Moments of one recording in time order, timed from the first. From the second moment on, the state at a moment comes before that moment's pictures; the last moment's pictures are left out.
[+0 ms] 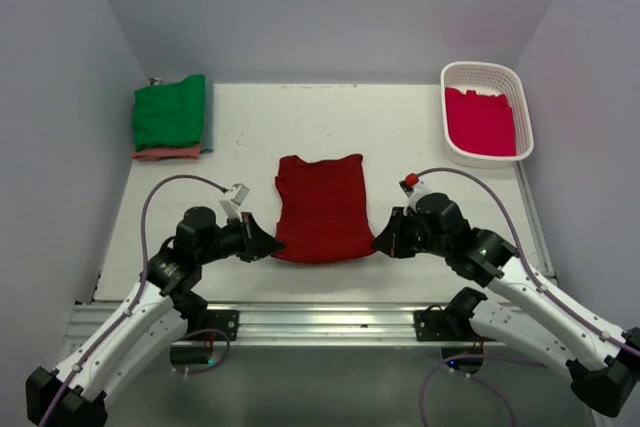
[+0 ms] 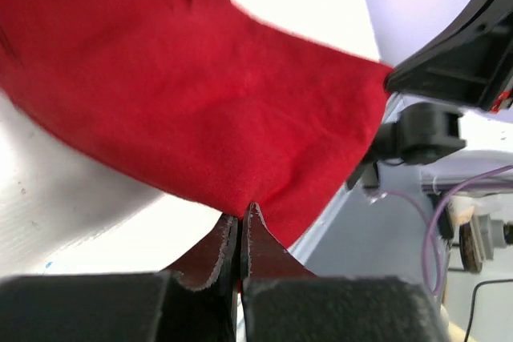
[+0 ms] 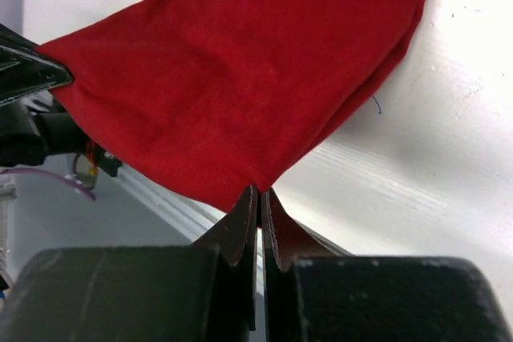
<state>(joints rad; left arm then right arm) -0.49 0.57 0.32 -0.21 0.51 -0.70 0.74 0.75 0.66 -0.59 -0.10 0.70</state>
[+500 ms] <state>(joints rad) -0.49 0.90 0.59 -0.23 0.27 -0.58 0.74 1.06 0.97 -0.59 0.13 0.54</state>
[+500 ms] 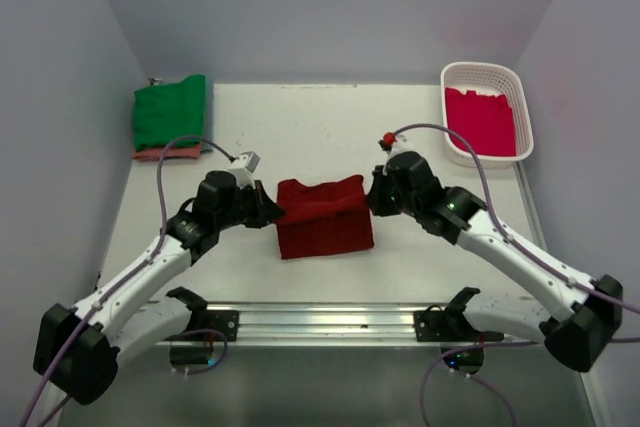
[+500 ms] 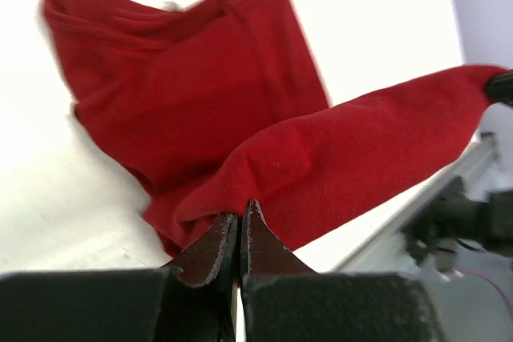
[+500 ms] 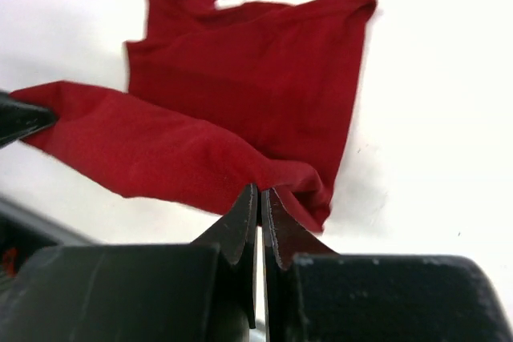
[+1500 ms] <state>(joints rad) -0.18 1.67 0.98 0.31 0.33 -0.52 0.42 1.86 1.32 -0.24 0.19 0.40</state>
